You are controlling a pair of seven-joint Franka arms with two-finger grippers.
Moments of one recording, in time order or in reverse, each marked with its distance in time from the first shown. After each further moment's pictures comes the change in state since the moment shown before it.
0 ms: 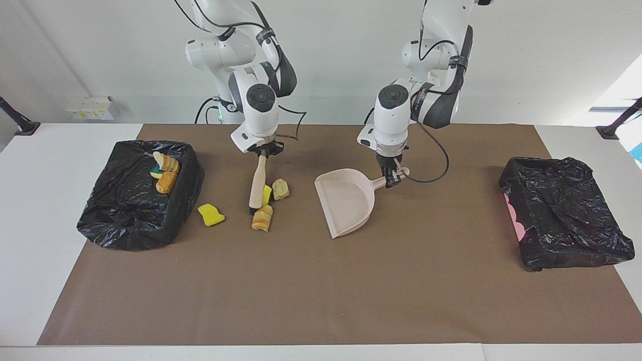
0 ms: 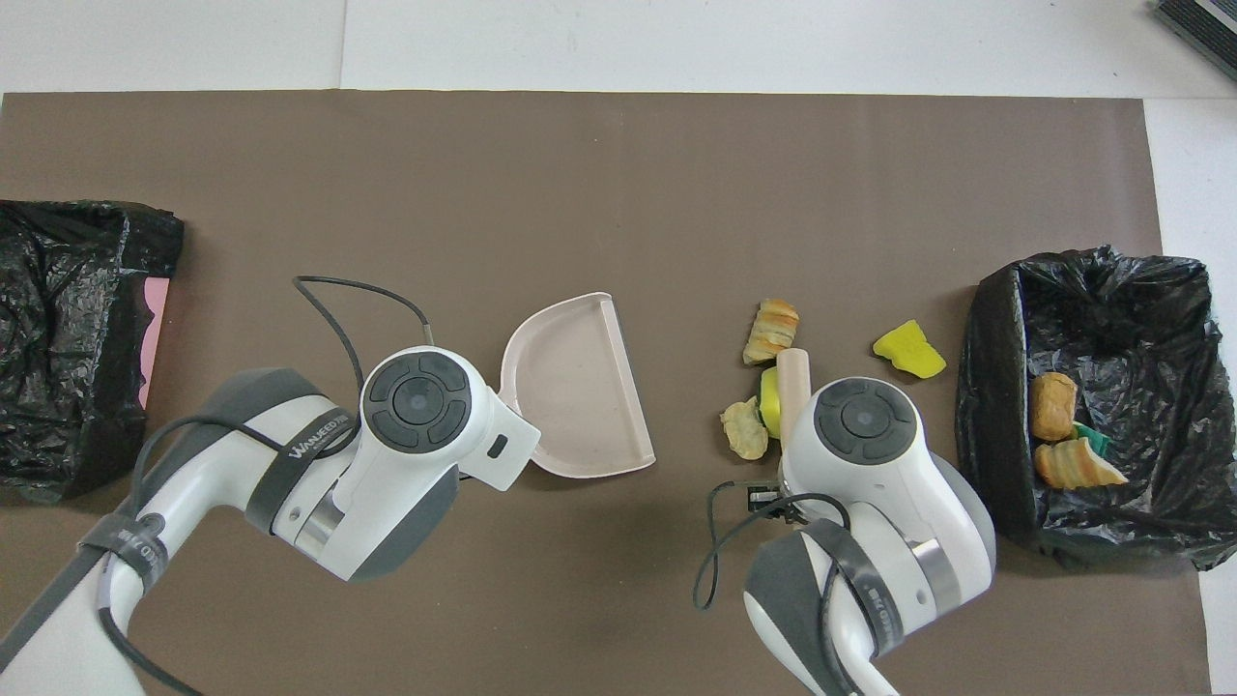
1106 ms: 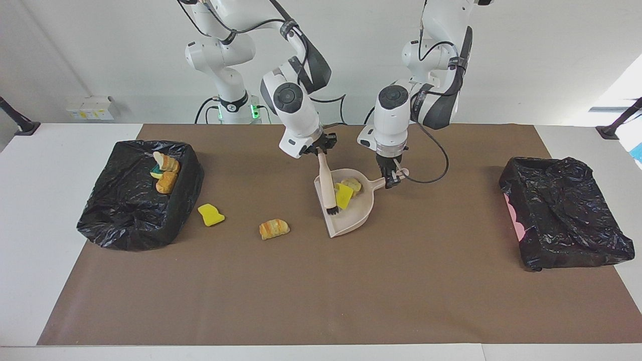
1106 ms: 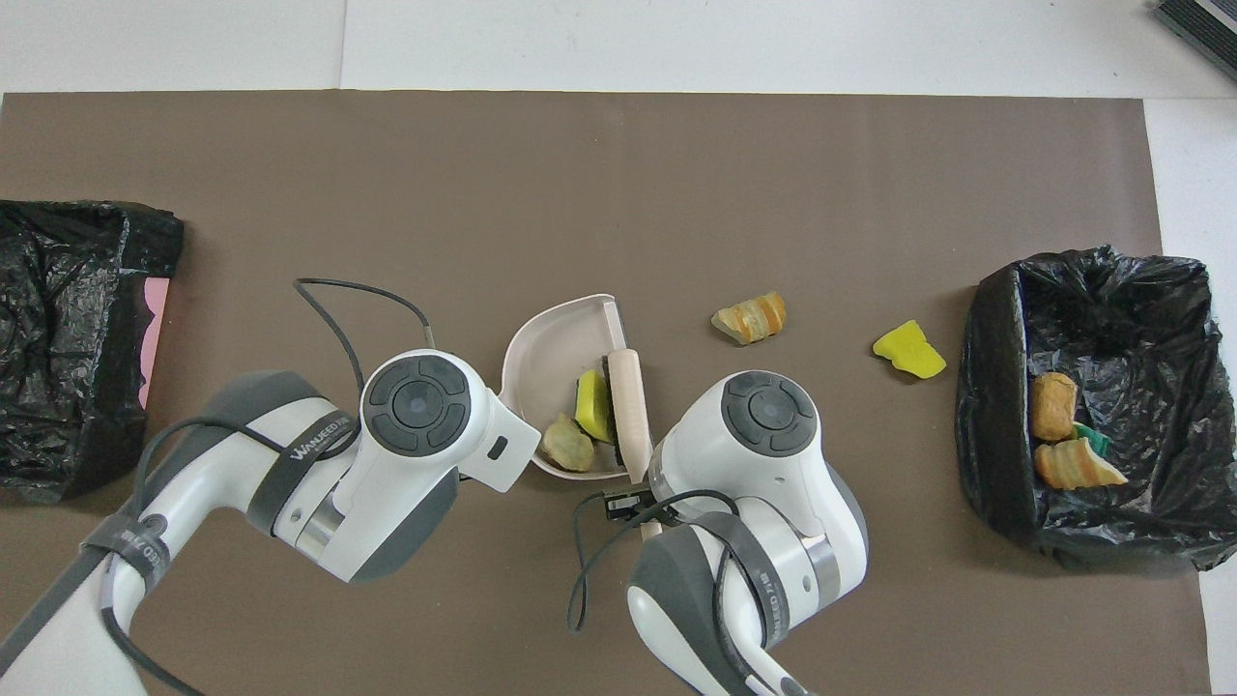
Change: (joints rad) left arm 0.000 0.000 0.001 -0.012 0.000 0.023 -0.003; right arm 0.097 0.132 -0.012 0.292 0.337 -0.078 -0.119
